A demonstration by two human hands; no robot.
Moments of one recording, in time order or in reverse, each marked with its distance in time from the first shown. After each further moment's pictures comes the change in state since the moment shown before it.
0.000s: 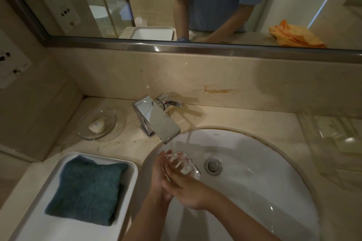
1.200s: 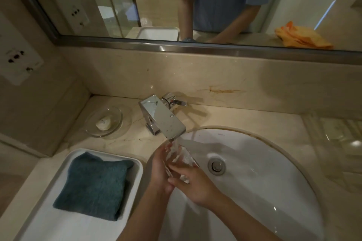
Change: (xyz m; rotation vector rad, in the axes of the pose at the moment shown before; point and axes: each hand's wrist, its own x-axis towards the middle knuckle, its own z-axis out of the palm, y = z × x) left_hand -0.001 0.017 0.002 0.044 -0.131 0.124; right_hand 0.005 0.008 0.006 0.063 0.348 -0.231
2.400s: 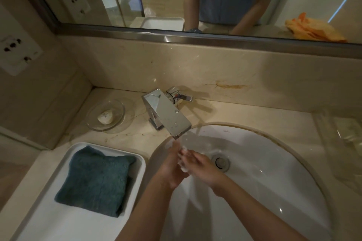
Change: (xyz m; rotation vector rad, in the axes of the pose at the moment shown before) left_hand 0.017 -0.008 -0.011 0.311 0.123 -0.209; right_hand 0.017 0.017 -0.013 0.554 -0.024 0.296
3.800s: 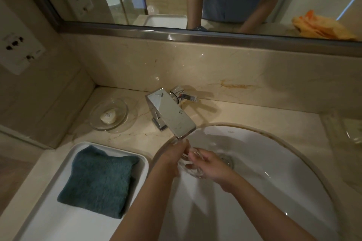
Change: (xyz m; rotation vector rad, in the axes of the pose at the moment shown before) left_hand -0.016 0.043 0.027 0.429 0.299 -0.142; right_hand 0.000 -0.014 -0.011 -0.028 -0.039 0.008
